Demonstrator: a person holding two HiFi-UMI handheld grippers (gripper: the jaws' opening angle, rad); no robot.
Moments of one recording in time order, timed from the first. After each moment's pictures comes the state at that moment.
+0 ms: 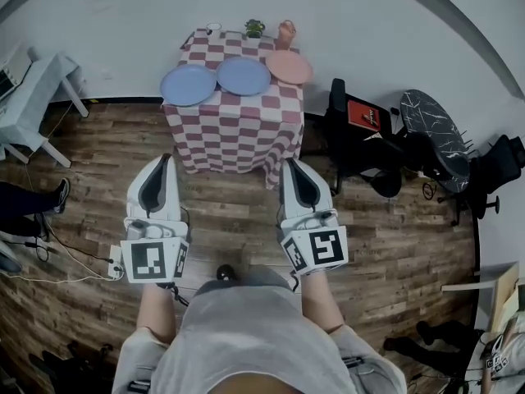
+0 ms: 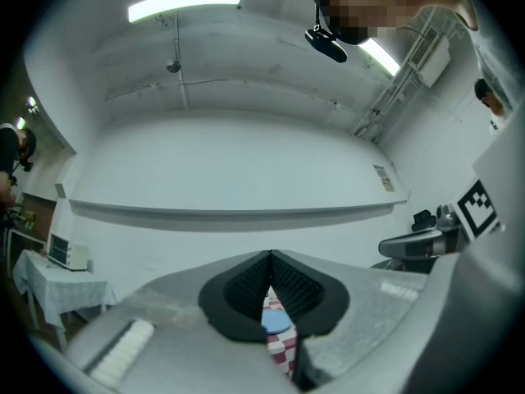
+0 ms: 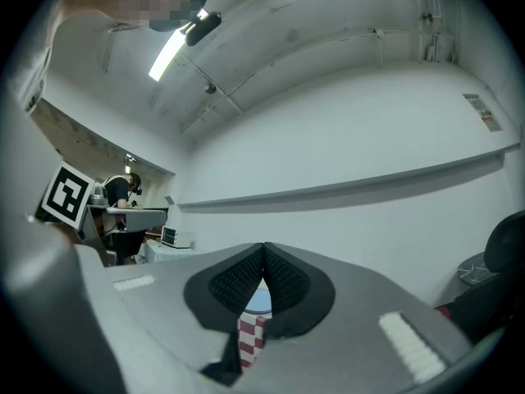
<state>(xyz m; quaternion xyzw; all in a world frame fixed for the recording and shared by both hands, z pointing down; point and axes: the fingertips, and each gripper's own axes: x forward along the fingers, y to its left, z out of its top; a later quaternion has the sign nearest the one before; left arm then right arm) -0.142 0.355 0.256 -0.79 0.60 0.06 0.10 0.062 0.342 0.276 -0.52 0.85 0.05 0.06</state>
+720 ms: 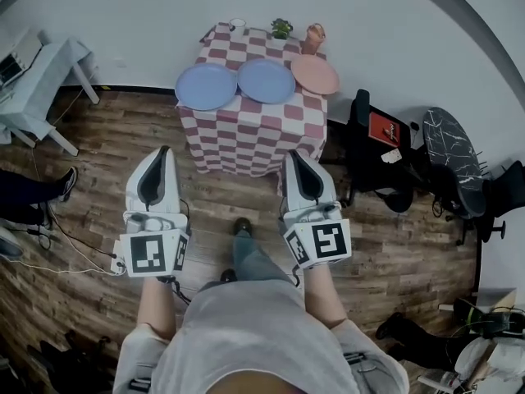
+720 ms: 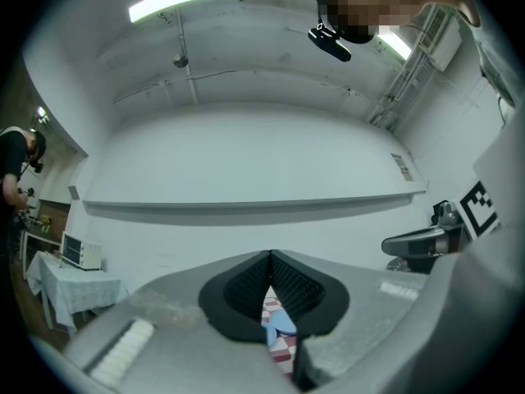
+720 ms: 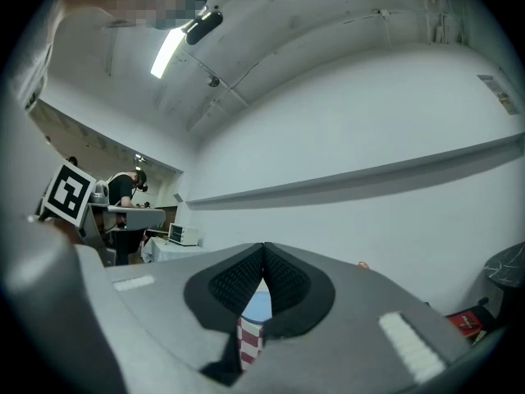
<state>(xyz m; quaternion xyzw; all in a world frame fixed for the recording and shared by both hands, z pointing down) -0.192 0.273 0.272 -0.76 0.64 0.05 0.09 0.016 0.243 0.289 -0.49 0.87 0.05 0.04</state>
